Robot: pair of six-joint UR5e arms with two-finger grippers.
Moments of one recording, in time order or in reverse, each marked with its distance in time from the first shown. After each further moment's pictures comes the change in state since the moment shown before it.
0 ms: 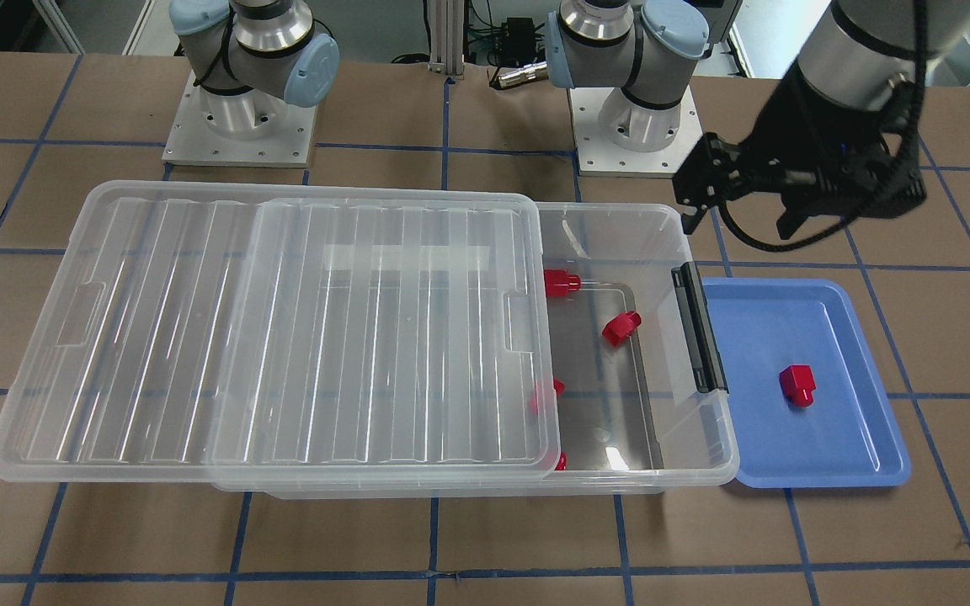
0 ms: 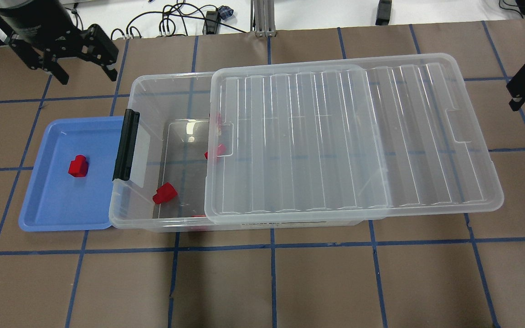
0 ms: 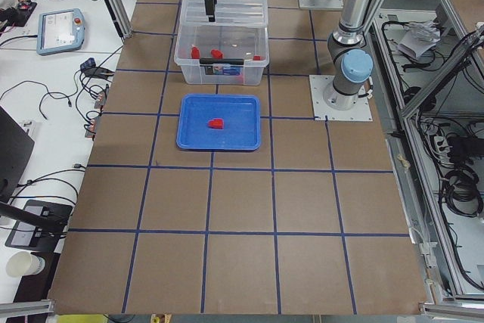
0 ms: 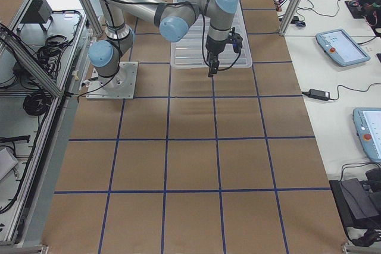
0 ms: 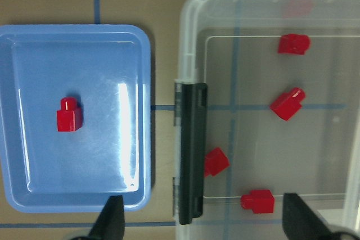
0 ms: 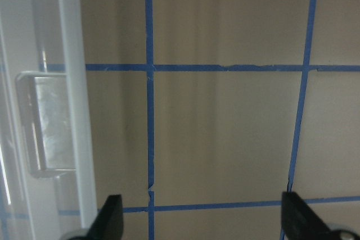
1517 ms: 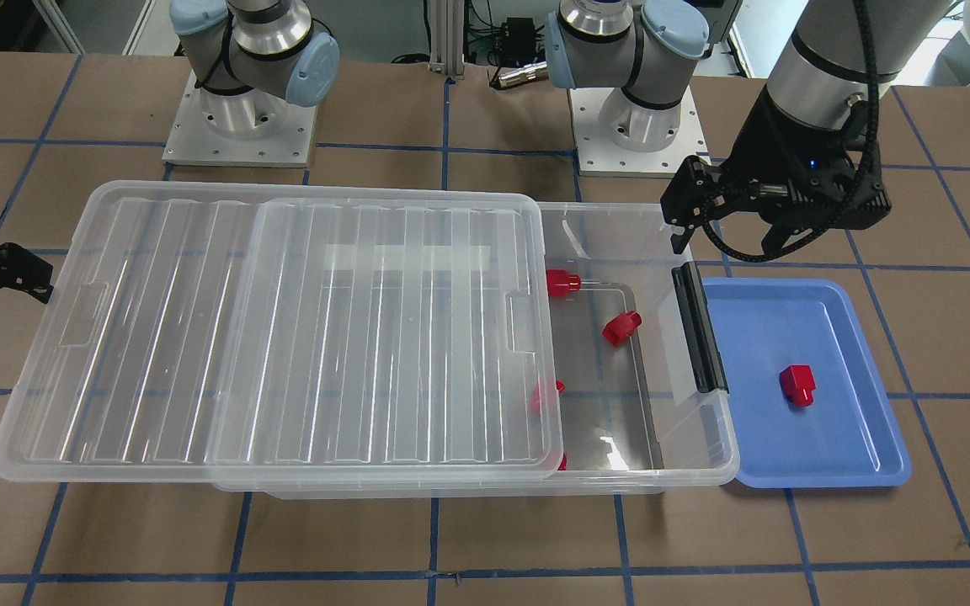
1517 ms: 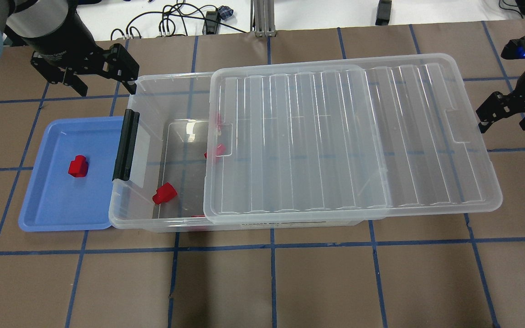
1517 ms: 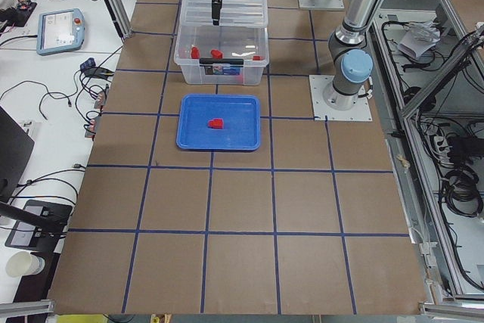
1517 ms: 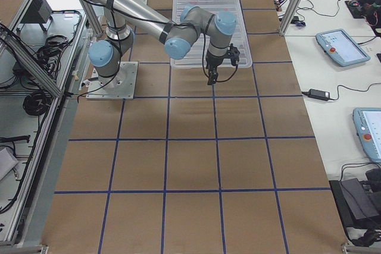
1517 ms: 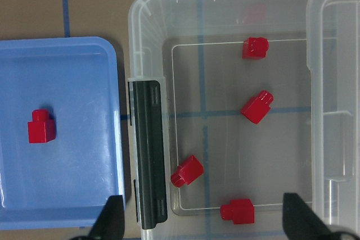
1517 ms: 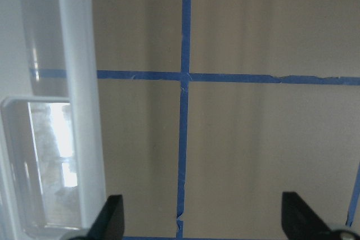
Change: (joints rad) left arm 0.025 0.058 -0.185 0.207 0.001 0.022; right arm 0.023 0.051 0.098 -0.095 0.079 -0.003
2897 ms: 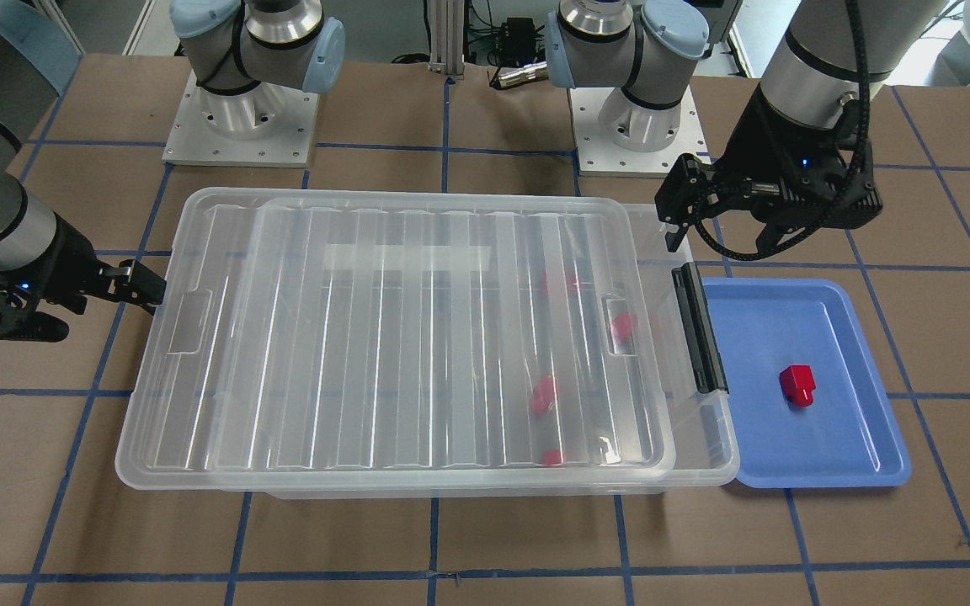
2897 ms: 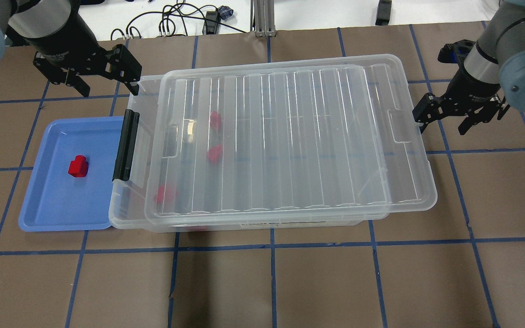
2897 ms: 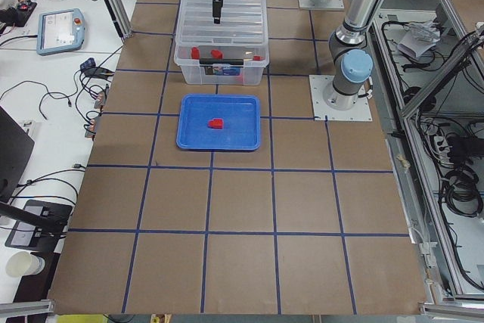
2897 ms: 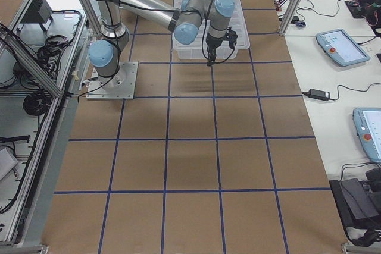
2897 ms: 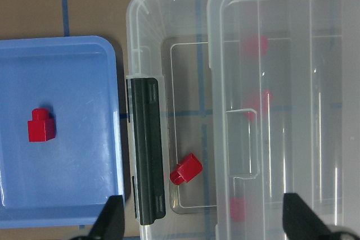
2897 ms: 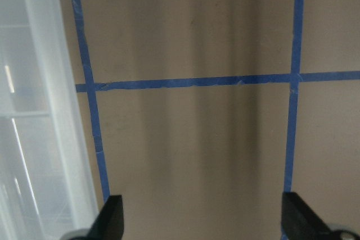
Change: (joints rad) left arm -0.007 0.003 -0.003 -0.008 -0.002 -0.001; right arm 0.209 -0.009 0.037 -0.009 0.055 0.294
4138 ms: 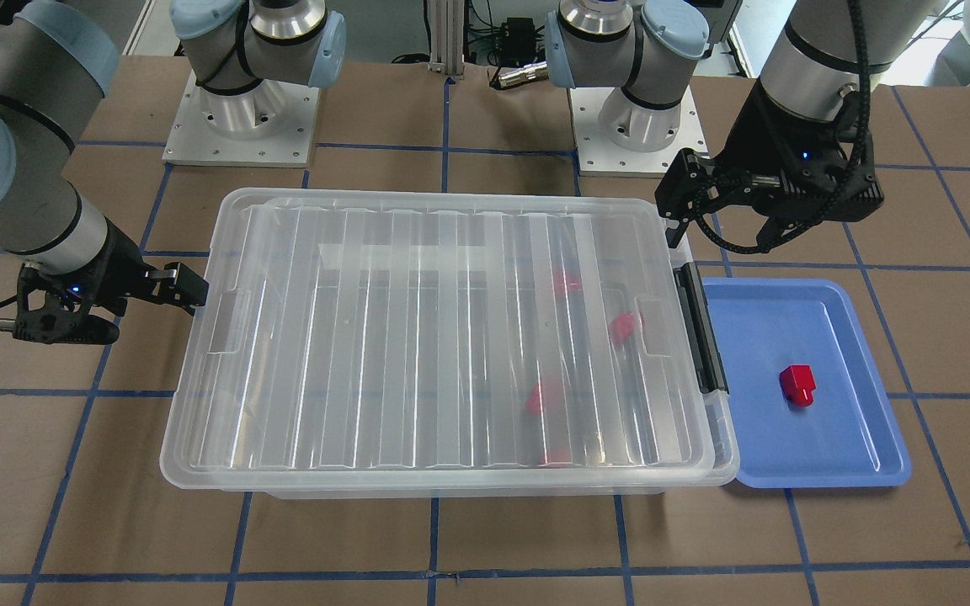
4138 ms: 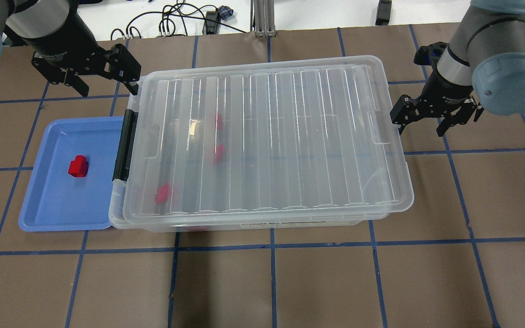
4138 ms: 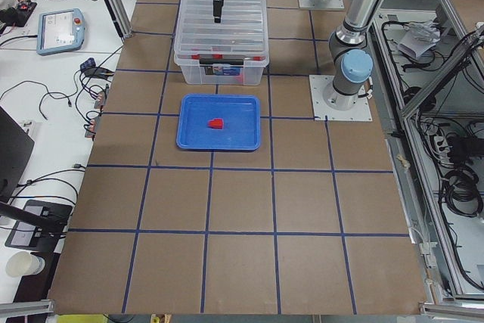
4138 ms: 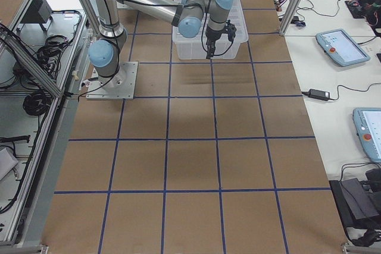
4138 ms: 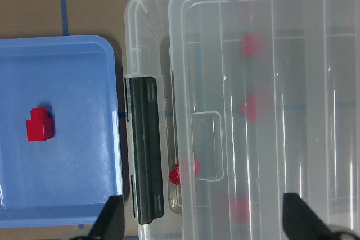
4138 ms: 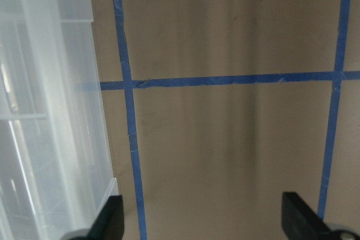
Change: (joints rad) left arm -0.001 0.009 -0.003 0.003 0.001 -0.001; right arm 0.067 0.008 0.000 -0.001 0.014 0.058
